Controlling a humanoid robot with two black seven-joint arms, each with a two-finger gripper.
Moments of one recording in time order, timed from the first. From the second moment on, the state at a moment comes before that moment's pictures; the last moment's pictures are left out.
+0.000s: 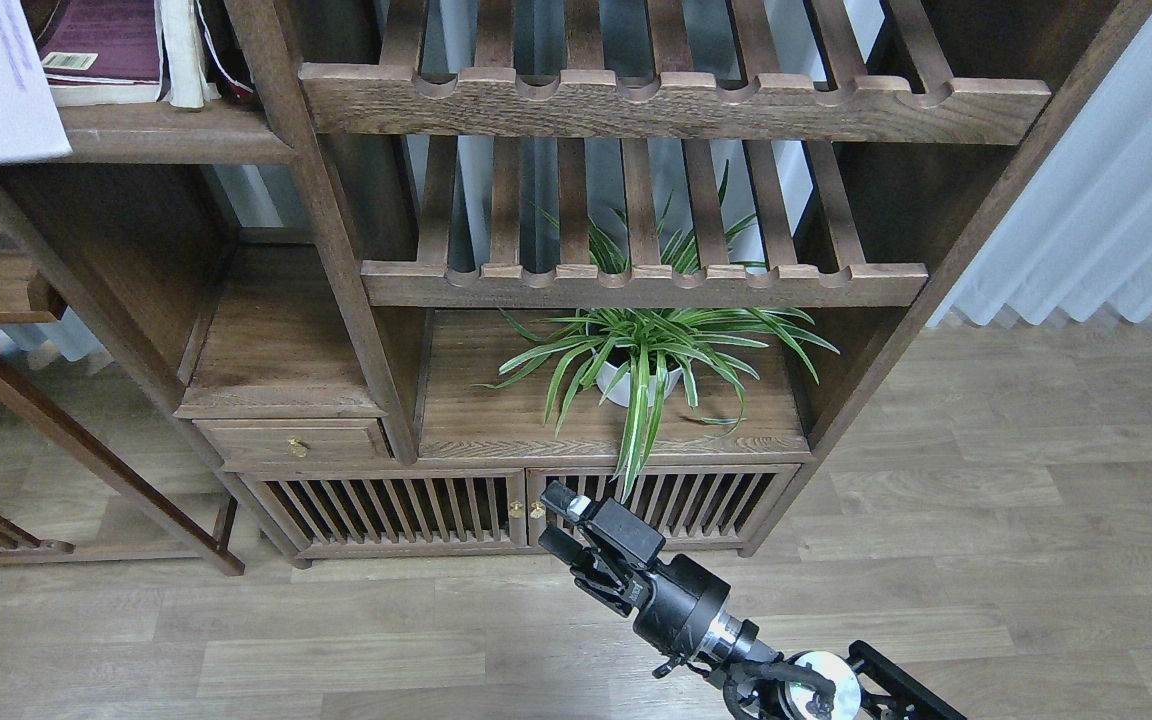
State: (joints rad) left arm -0.74 0.77 -1.50 -1.00 0.19 -0.49 0.44; right arm 0.01 0.01 0.91 1.07 0.27 0.58 -0.39
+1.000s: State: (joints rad) left arm -1.36 0.52 -1.06 -0.42 0.30 -0.49 0.49; right arm -0.01 0.01 0.93 1.08 0.27 0.58 -0.39
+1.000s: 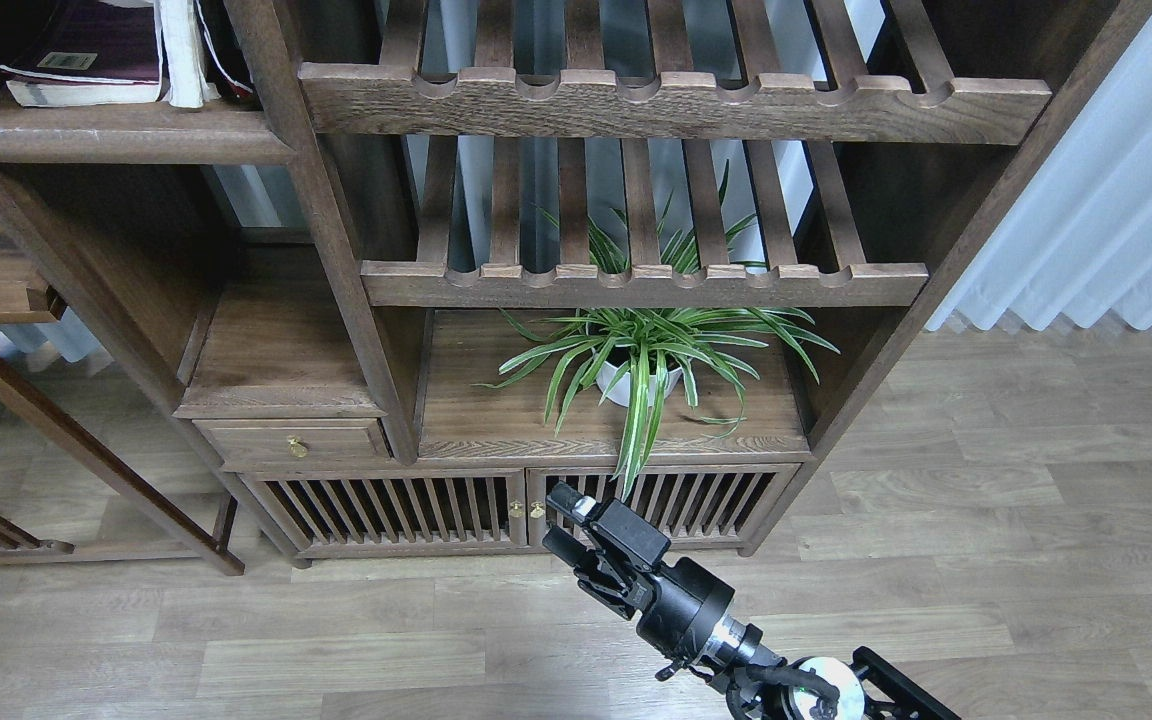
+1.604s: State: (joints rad) left arm -1.31 0.60 -1.04 -0.48 0.22 -0.49 0.49; right arm -0.01 0.01 0.93 1.08 0.27 0.58 -0.39
